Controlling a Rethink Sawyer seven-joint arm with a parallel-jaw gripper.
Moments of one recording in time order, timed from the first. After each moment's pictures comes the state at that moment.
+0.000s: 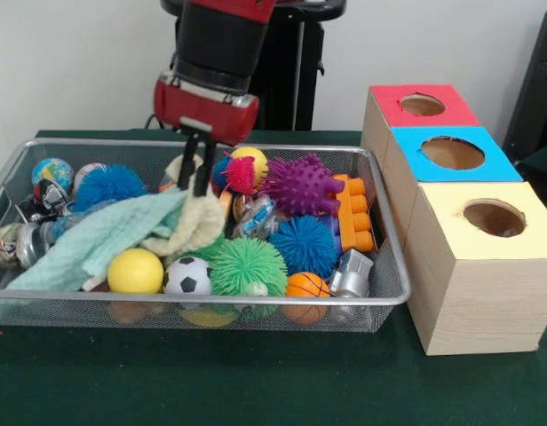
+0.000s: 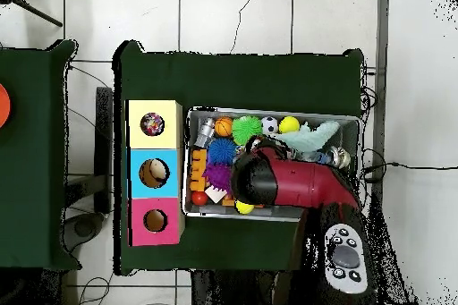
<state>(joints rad) -0.25 -0.66 -0.11 1.65 -0.27 0.27 2.00</state>
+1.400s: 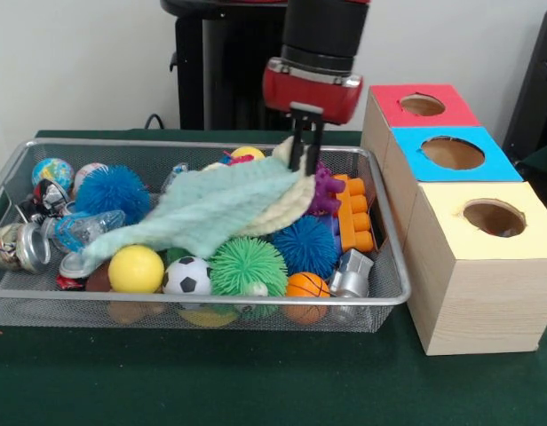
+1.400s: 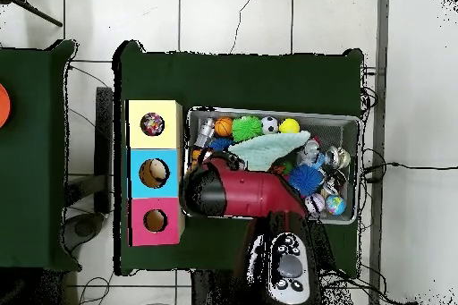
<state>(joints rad) -0.10 -0.71 -0.09 1.77 -0.13 0.28 2.00</state>
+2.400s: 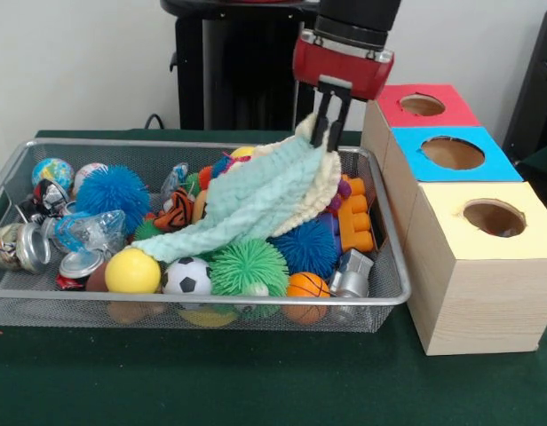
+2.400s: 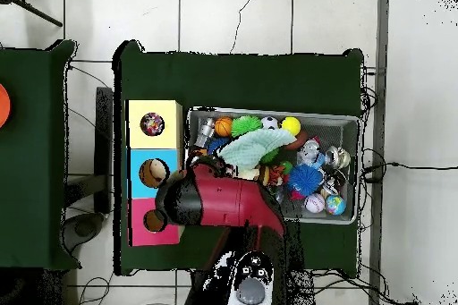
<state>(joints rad) 0.04 -0.72 -0.24 1.76 -0.06 0.32 2.00</state>
